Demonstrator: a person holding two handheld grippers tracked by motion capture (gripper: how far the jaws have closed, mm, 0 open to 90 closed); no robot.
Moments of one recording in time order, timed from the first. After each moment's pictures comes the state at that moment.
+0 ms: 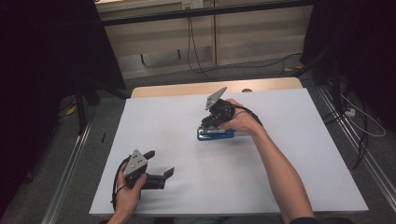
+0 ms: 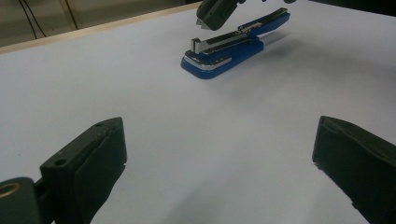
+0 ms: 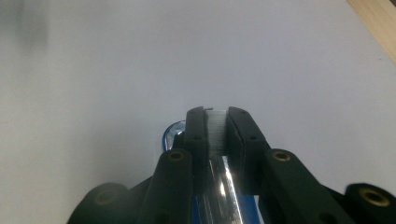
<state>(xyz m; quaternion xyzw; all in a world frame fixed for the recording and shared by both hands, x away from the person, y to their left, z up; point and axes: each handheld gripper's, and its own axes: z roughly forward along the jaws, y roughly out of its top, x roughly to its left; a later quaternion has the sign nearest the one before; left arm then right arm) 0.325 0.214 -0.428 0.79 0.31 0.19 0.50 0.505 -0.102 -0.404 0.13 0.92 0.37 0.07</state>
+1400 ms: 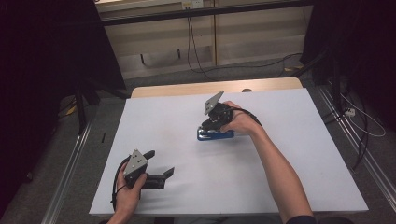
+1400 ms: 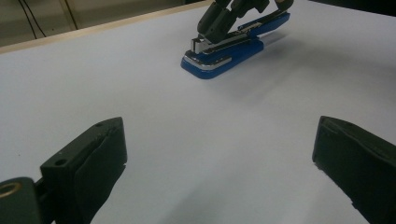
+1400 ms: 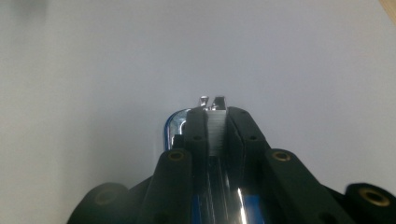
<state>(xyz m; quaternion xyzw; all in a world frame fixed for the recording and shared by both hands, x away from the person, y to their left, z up) 0.326 0.214 -0.428 0.79 0.31 0.18 0.50 0.506 -0.098 -0.417 0.09 0.93 0.35 0.07</state>
